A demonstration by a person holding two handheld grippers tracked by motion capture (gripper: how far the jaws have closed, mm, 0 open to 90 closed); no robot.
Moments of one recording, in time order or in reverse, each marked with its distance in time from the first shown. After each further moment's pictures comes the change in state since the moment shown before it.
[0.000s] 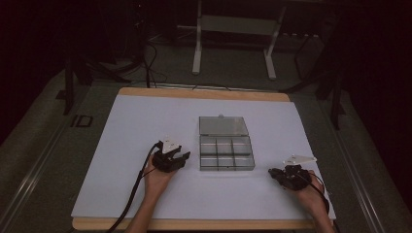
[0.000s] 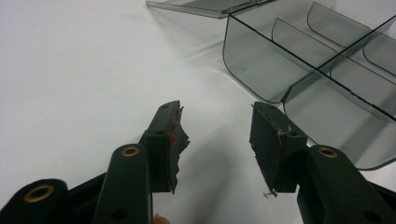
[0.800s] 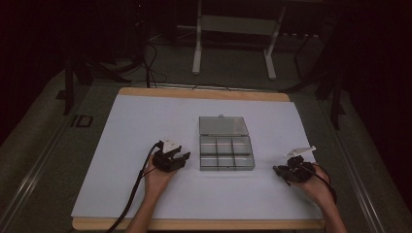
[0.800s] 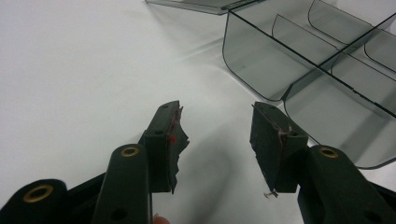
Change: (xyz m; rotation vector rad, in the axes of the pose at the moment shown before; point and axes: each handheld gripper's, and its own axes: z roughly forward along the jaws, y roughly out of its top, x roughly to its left) left arm 0.001 0.000 0.001 0.014 -0.005 -0.003; right arm -0.023 0.016 -0.001 0.159 0.000 -0.035
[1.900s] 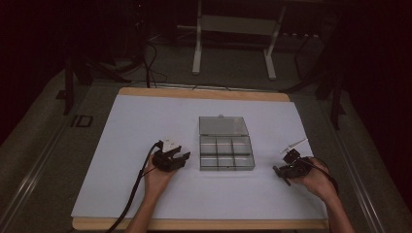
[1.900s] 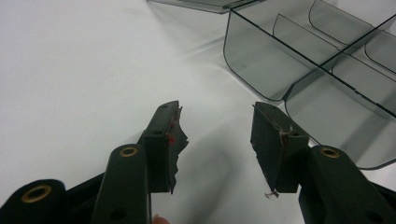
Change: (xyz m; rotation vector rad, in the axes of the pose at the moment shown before) left arm 0.001 0.000 0.001 0.002 -0.005 -0.011; right arm -0.003 0.021 0.000 0.204 0.033 -0.002
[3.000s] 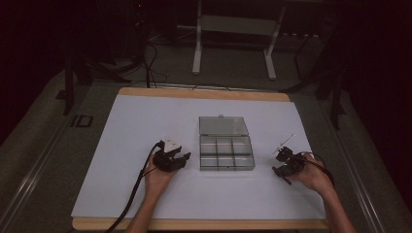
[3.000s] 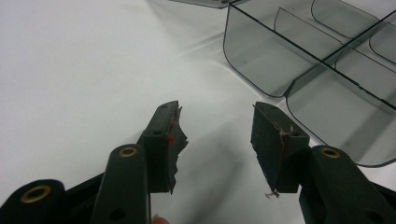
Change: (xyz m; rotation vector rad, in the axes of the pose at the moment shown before) left arm -0.002 0.001 0.002 0.019 0.010 0.017; right arm 0.008 0.020 0.004 0.147 -0.028 -0.071
